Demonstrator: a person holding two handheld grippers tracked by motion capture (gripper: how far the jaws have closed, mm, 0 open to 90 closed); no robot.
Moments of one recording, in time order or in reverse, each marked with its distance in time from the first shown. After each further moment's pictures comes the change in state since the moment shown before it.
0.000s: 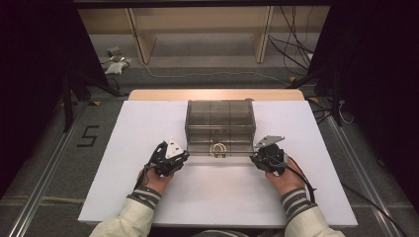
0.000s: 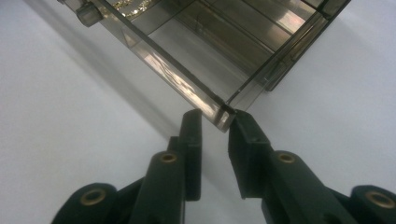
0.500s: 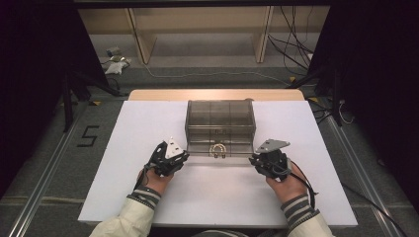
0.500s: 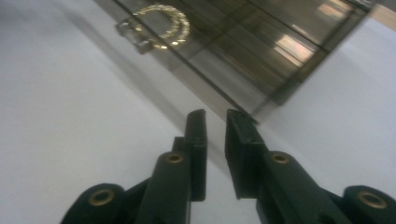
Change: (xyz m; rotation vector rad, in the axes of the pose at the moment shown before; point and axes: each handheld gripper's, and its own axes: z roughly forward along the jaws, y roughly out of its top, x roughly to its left) left arm 0.000 0.000 0.000 -0.001 0.003 -0.001; right arm 0.022 0.003 -0.029 -0.073 0.020 -0.028
